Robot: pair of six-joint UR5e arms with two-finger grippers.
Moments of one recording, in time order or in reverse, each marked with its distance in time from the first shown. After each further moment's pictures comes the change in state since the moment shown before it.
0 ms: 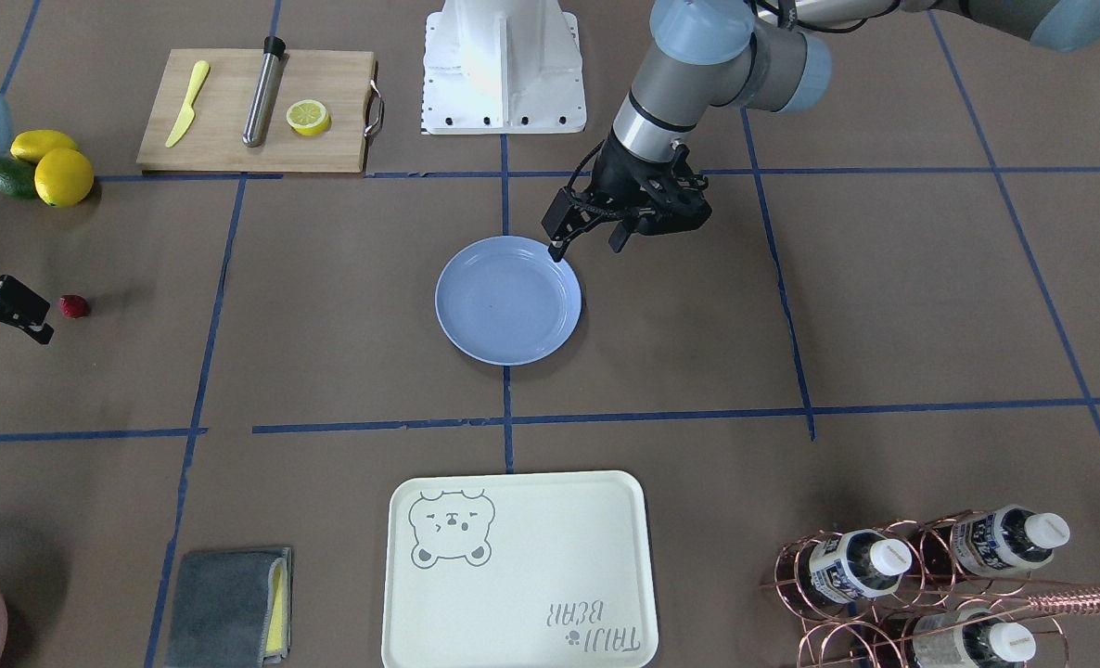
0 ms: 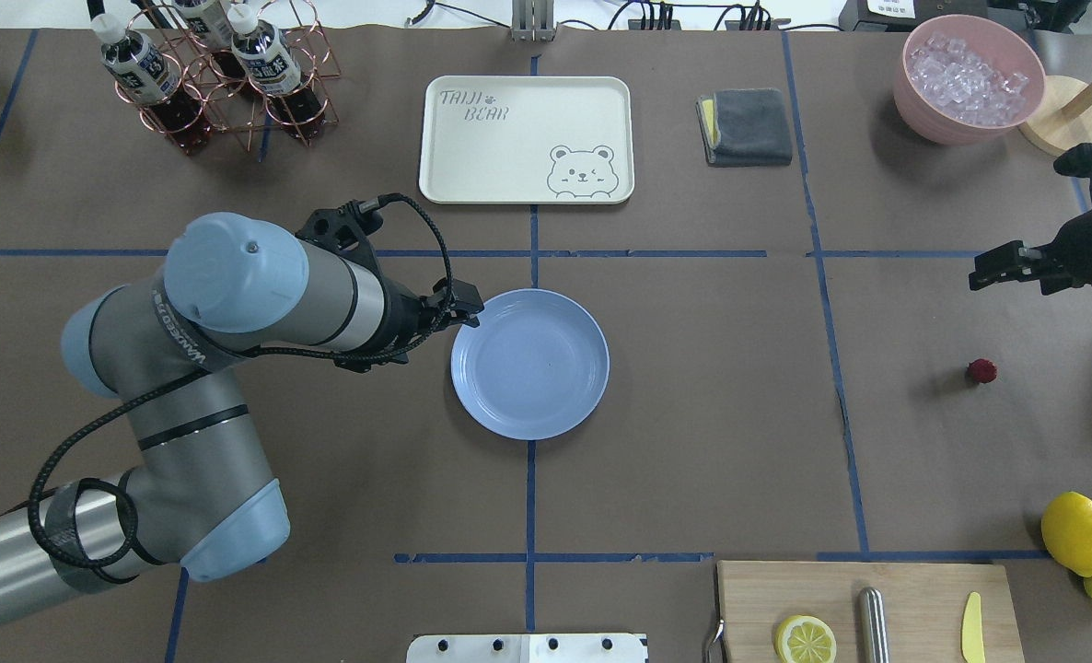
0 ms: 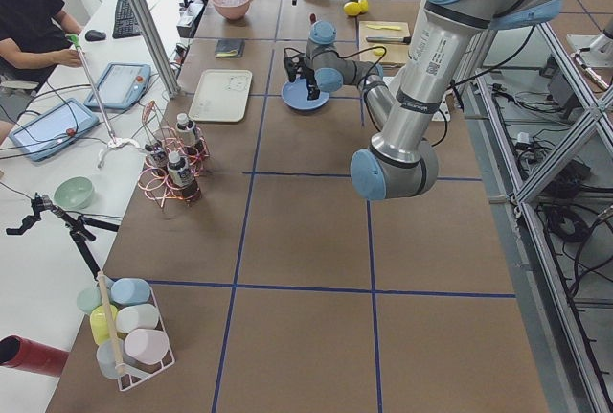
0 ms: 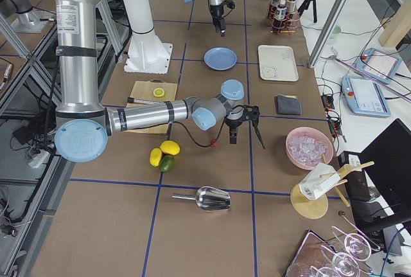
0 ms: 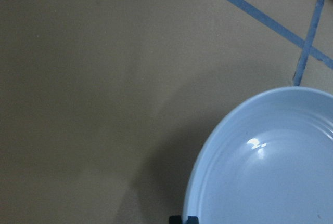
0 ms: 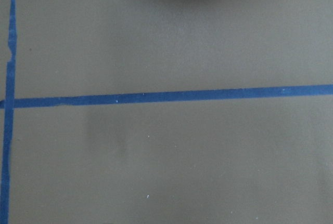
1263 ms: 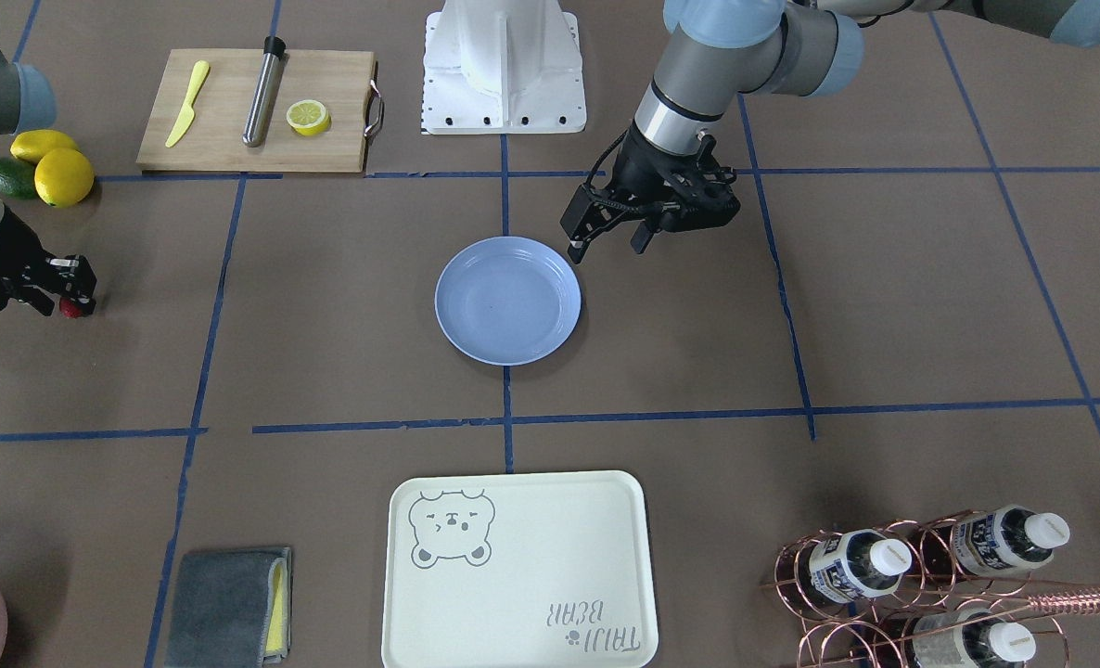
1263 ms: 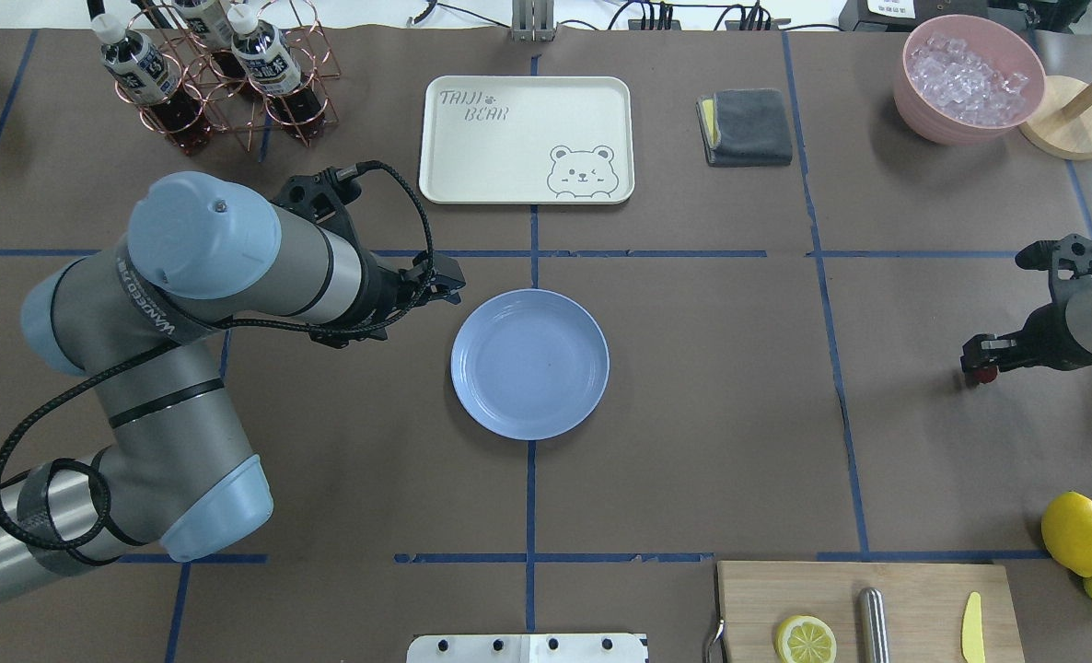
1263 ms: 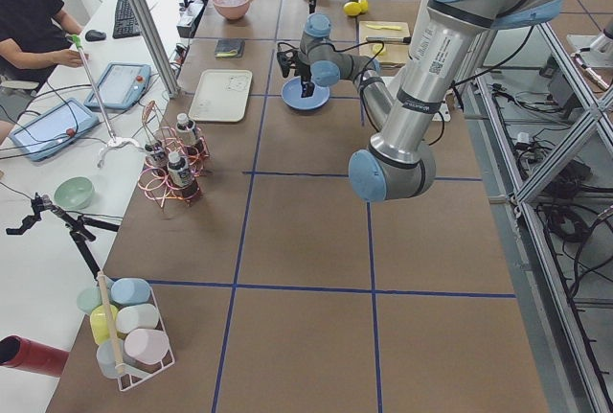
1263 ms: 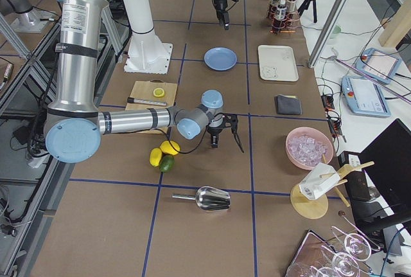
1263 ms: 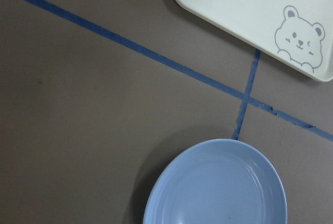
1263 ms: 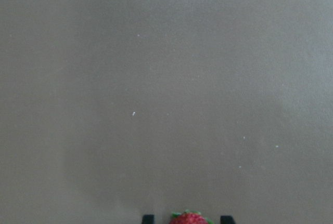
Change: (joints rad) left arm -0.031 0.003 -0.022 0.041 -0.008 0.030; right arm -0.153 -0.089 -0.006 0.091 -0.070 0.055
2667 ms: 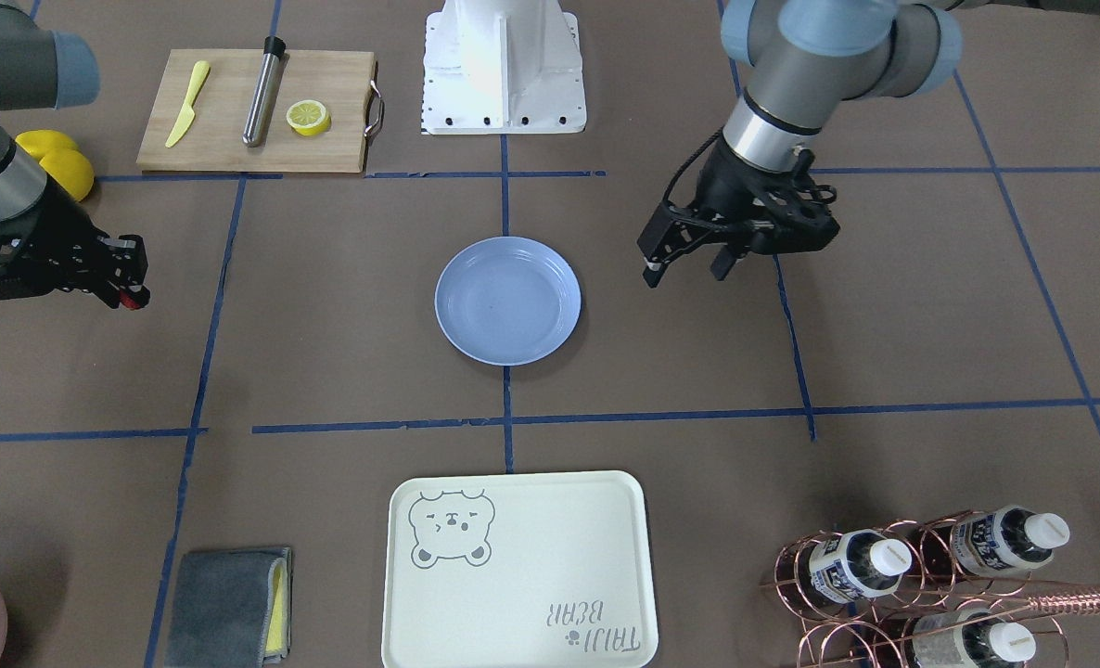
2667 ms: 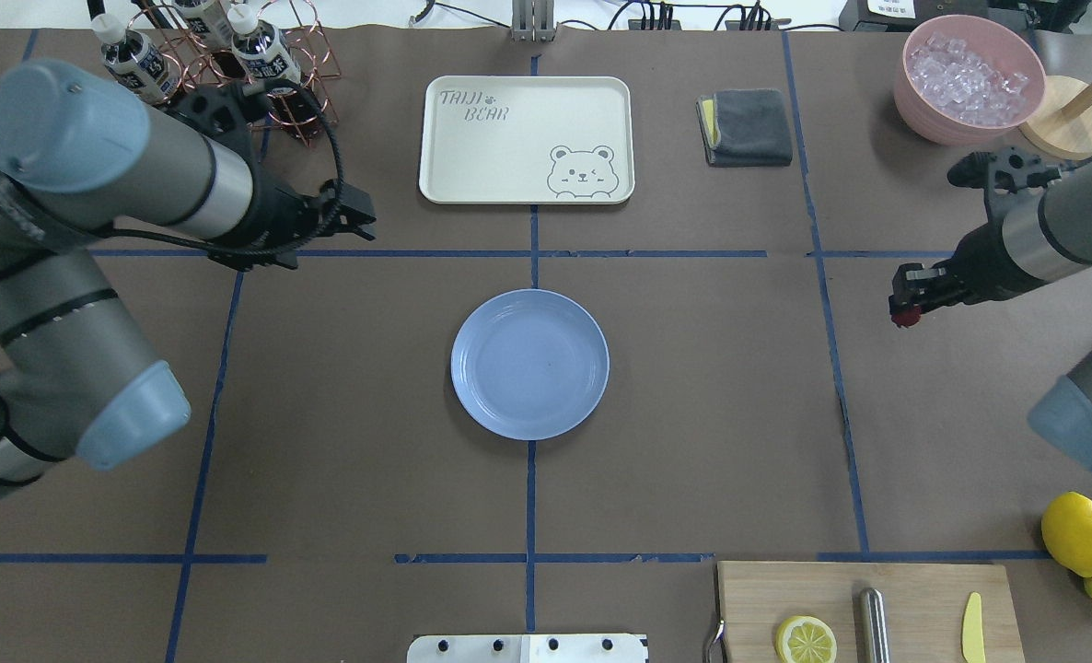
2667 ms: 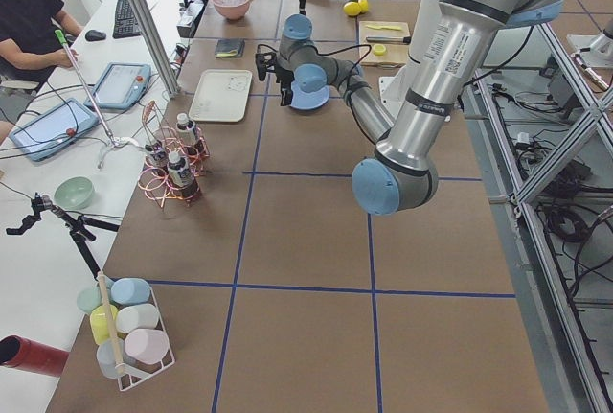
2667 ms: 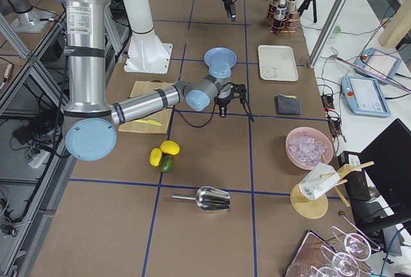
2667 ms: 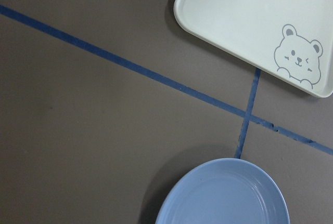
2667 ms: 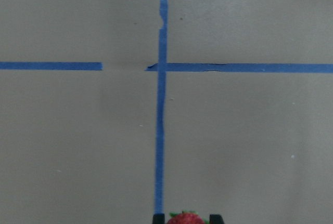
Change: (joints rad) left arm -0.231 0.089 -0.033 0.036 -0.151 0.294; right arm 0.022 0.253 0.228 -0.416 0.074 0.013
